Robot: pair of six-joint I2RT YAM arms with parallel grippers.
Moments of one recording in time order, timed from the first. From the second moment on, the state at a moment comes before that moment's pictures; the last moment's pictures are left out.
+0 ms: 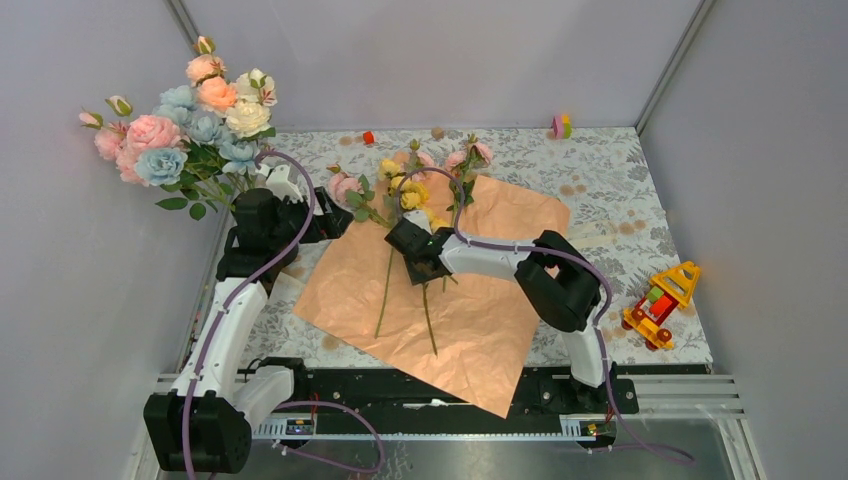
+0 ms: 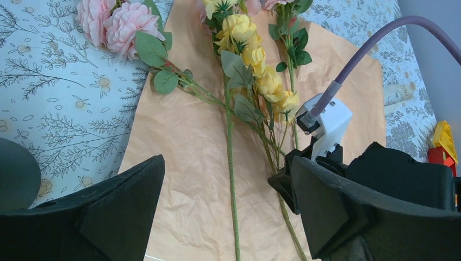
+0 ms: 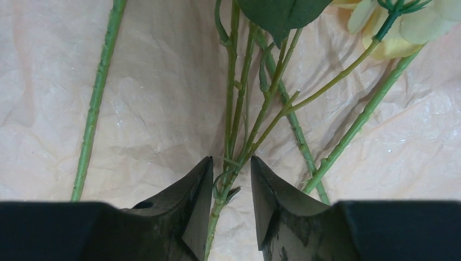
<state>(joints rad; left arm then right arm) -0.03 0.98 0.81 -0.27 0.39 -0.33 0.96 2.04 1.41 -0.51 0.30 0.54</state>
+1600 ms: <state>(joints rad) -0.26 0.97 0.74 0.64 0.83 -1.00 0.93 1.24 1.02 0.14 -0.08 0.47</state>
